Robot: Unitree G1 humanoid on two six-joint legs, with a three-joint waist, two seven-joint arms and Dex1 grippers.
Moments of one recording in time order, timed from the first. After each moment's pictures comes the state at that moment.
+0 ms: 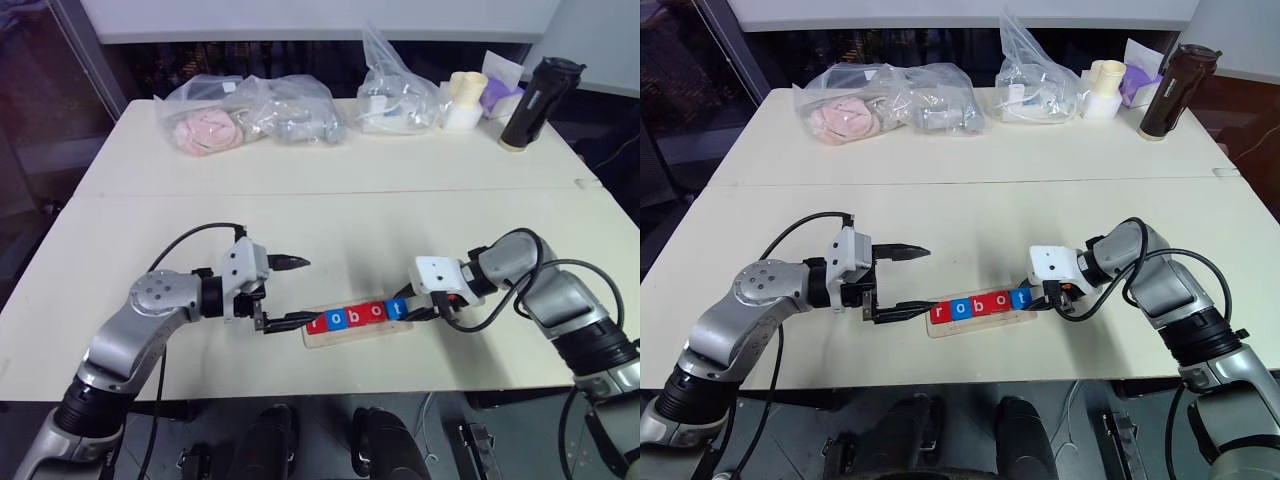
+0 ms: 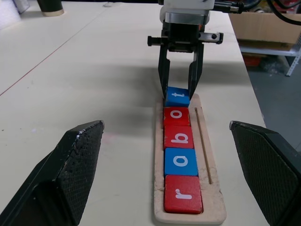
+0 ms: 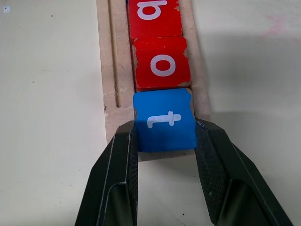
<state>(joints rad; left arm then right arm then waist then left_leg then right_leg) -0.29 0.65 -0.13 -0.37 -0.47 0.39 -1.00 -0.55 -0.84 0.31 0.06 0.02 0.19 1.44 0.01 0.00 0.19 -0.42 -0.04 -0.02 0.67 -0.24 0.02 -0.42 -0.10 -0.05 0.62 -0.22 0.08</state>
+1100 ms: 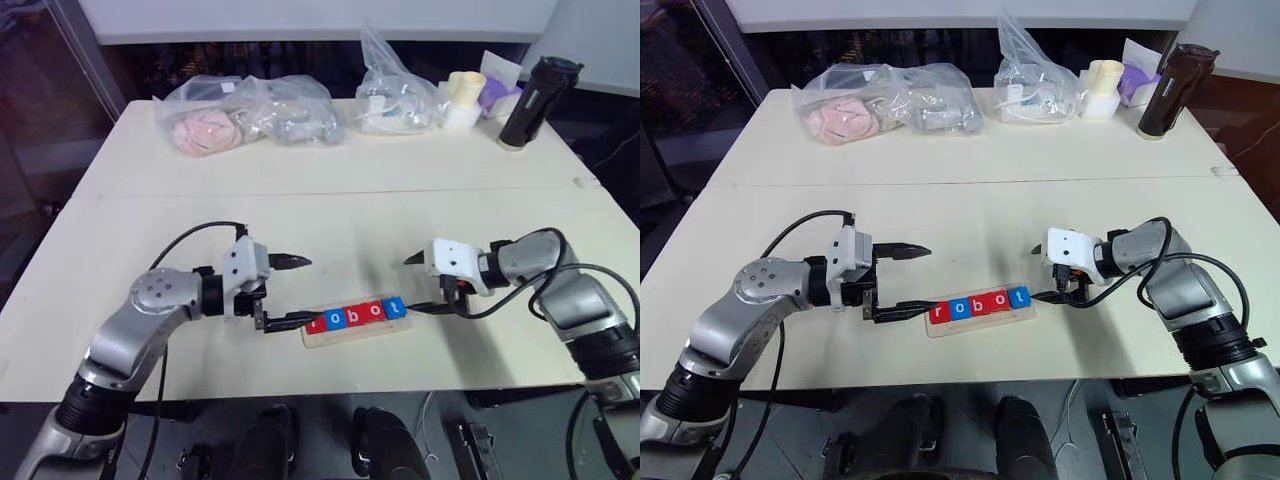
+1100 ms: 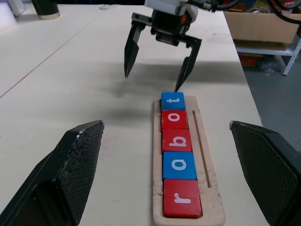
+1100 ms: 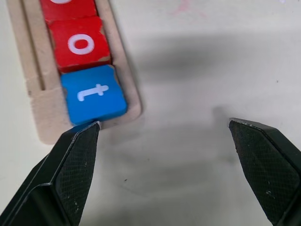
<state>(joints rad) -0.30 0.65 -0.13 -0.36 -0.47 0.38 -1.02 -0.52 -0.85 0.22 0.09 0.02 0.16 1.26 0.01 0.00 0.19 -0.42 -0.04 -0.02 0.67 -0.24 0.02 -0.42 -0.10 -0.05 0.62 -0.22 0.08</state>
